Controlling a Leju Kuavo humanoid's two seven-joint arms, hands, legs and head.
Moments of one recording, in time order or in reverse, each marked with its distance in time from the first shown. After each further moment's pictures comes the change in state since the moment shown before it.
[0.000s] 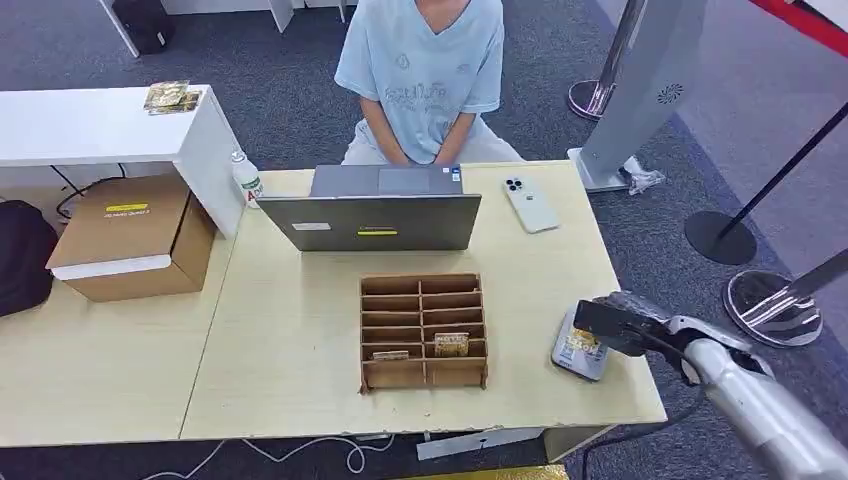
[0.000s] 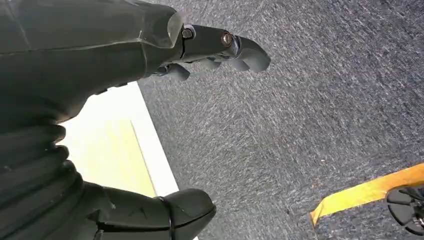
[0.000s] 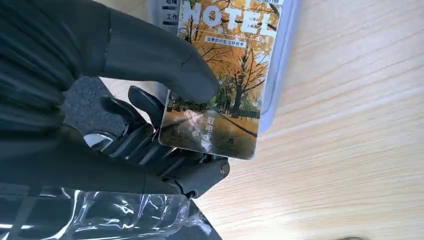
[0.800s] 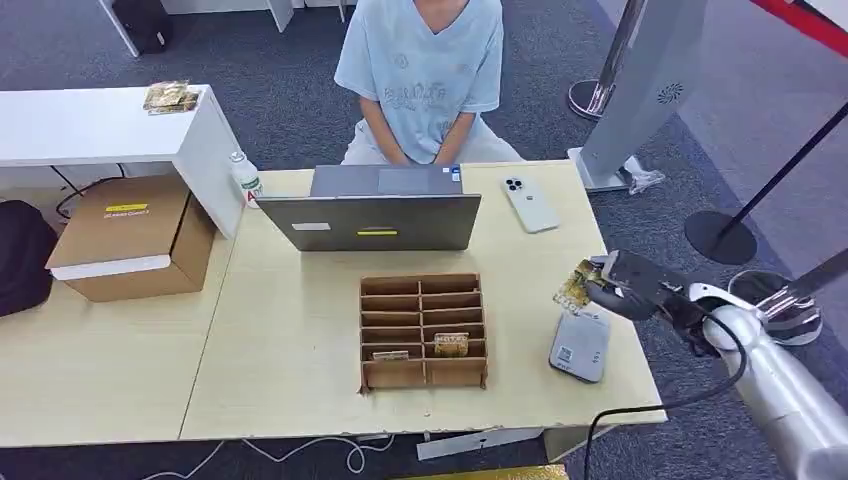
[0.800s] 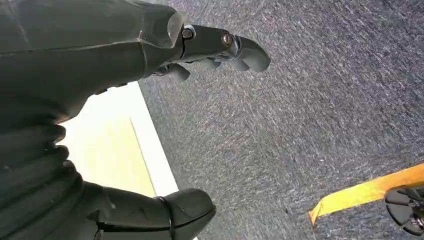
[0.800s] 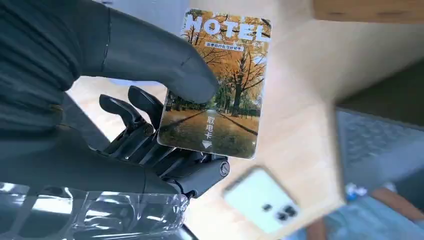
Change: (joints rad) left arm -0.001 0.000 0.032 0.000 -0.026 -0.001 -0.004; right arm -0.065 0.003 -0.115 -0.050 -0.321 0.126 -0.145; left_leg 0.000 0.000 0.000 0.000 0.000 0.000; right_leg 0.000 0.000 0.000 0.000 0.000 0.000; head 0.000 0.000
